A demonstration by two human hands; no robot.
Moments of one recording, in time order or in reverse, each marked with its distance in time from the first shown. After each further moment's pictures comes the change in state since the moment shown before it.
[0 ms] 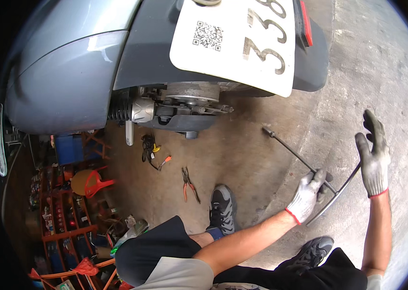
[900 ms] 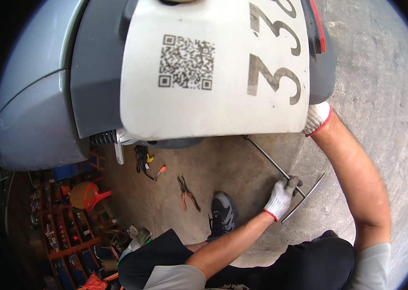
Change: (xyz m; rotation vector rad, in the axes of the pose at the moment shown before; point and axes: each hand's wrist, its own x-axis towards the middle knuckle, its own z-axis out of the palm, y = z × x) left_hand 0.022 -0.018 -0.090 0.509 0.114 0.064; right_hand 0.111 -0.091 0.135 -0.092 0.014 -0.966
